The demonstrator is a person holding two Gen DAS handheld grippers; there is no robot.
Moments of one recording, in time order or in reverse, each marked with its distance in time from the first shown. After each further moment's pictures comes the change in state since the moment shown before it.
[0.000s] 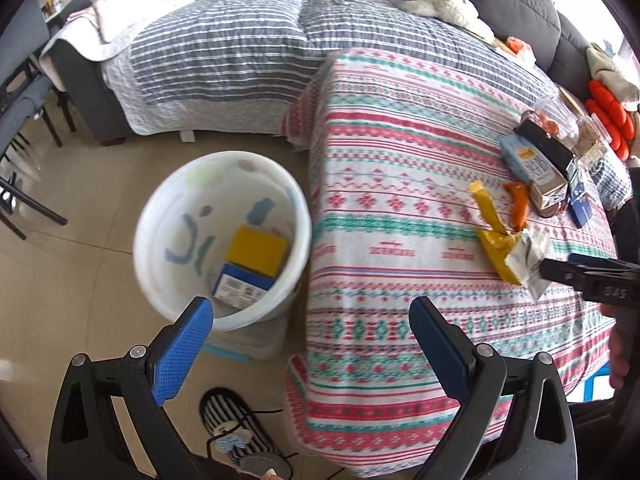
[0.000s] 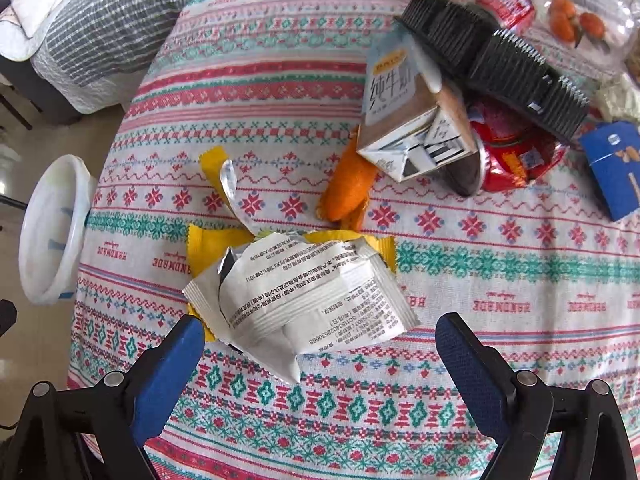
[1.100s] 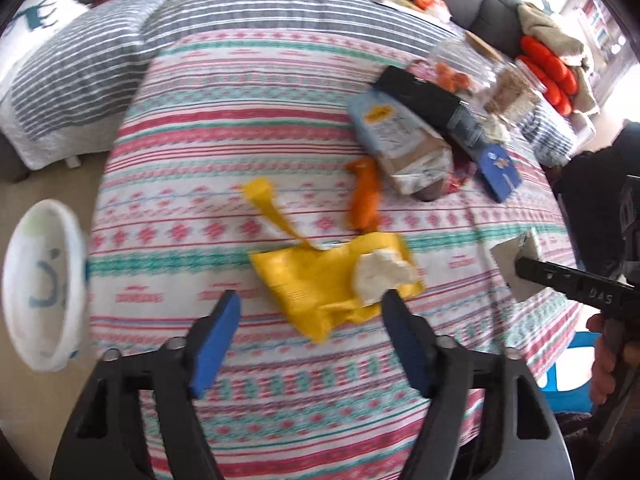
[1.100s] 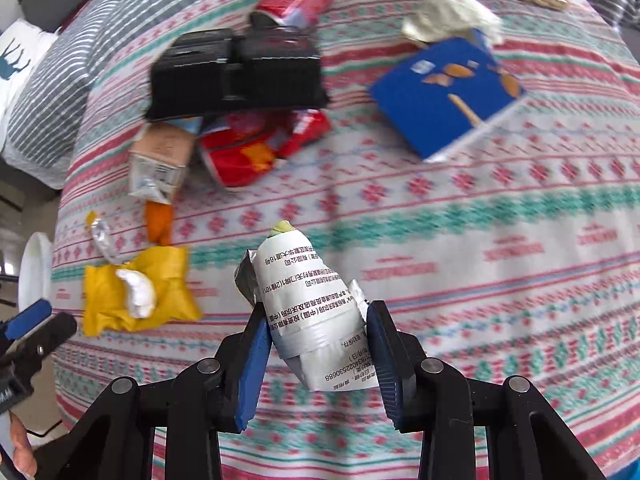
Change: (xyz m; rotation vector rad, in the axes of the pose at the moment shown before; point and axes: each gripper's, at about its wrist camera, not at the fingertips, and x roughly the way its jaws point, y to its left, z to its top) left arm 0.039 -0.175 0.019 0.163 0.071 -0.243; right arm -0.040 -0.150 -0.033 0.251 -0.058 0.037
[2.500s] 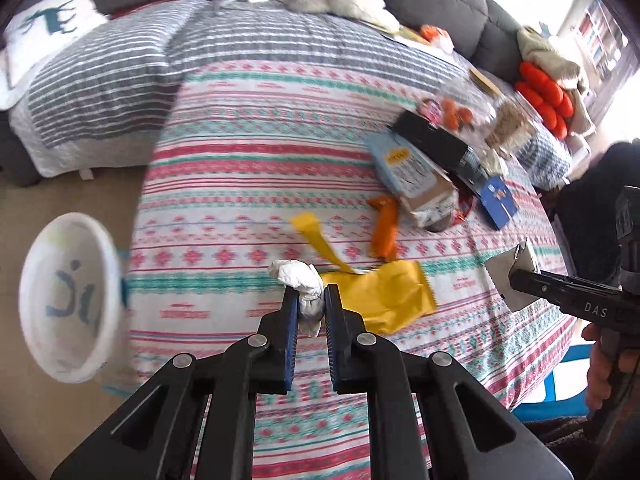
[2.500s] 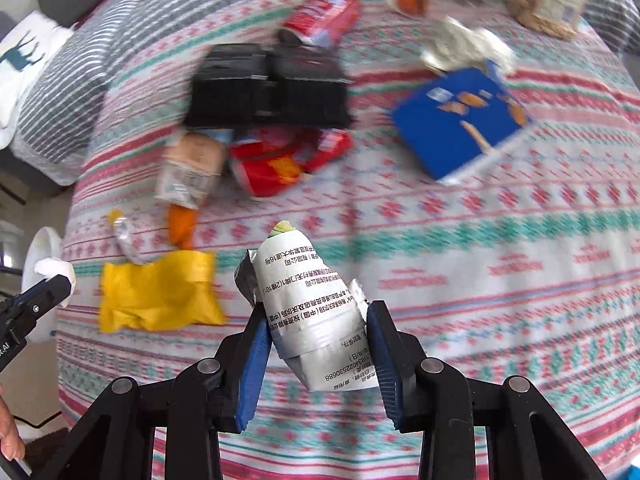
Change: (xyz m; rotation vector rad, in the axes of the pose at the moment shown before) left arm -0.035 0.041 0.002 -0.045 -0.105 0.018; right arm -0.013 0.041 -0.002 -0.080 -0.050 0.015
